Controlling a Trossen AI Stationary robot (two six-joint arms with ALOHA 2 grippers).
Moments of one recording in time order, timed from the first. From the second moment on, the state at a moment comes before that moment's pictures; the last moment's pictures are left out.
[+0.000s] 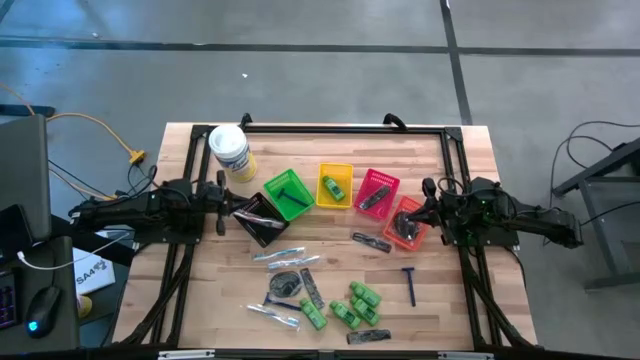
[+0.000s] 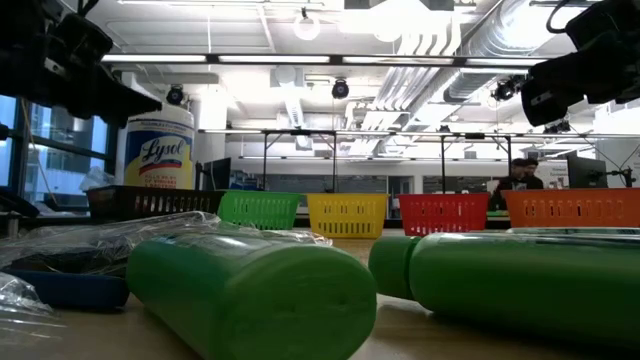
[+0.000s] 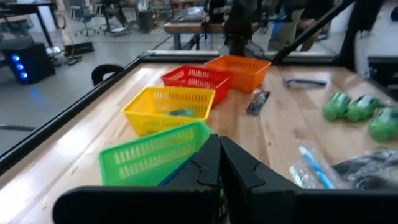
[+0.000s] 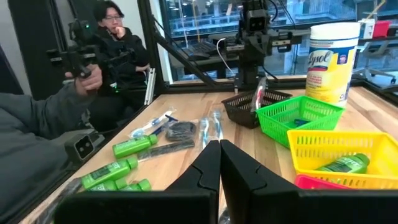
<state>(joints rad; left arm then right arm) 0.09 0.01 0.11 -0.19 -0.04 0.01 -0.20 0.01 0.09 -0.12 -0.42 0.10</state>
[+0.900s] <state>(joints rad) 0.09 0.01 0.16 -0.19 -0.02 -0.05 0.35 0.80 0.43 -0.07 0.22 0.31</state>
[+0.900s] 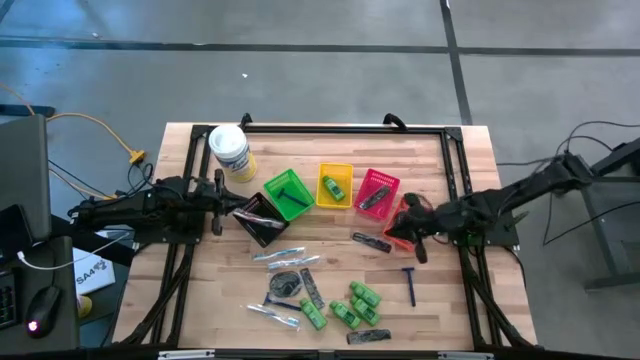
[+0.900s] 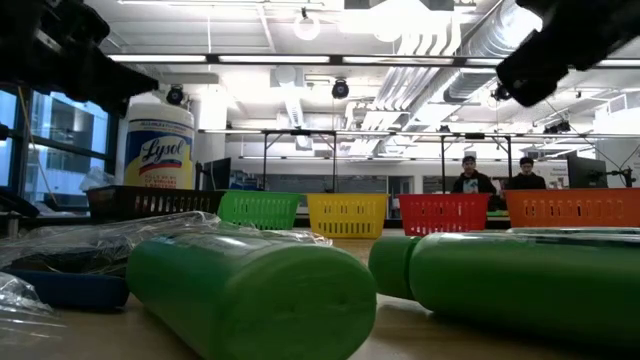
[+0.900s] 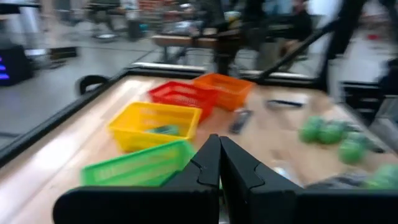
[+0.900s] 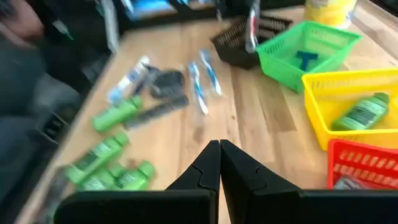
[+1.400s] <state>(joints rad) 0.09 0.02 0.16 -0.21 -0.23 -0.01 0.59 1.42 0.94 -0.52 0.30 0.74</state>
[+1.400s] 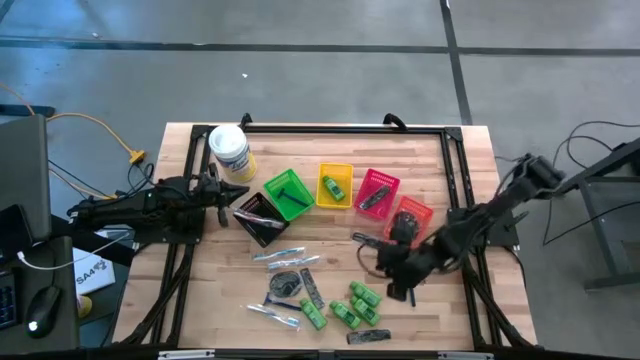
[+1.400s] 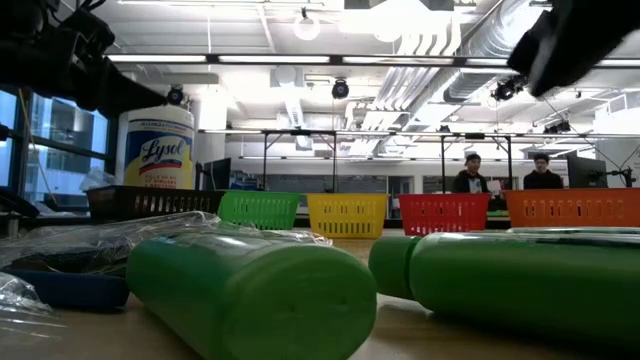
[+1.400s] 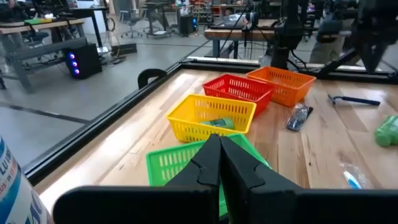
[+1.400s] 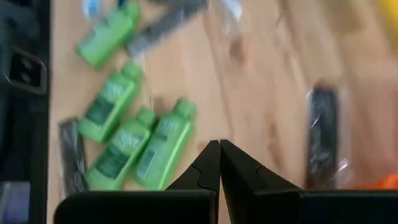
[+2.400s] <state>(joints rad) 0.09 0.02 0.16 -0.26 -0.21 -0.03 0.59 1.79 1.09 -0.49 0.07 0.87</state>
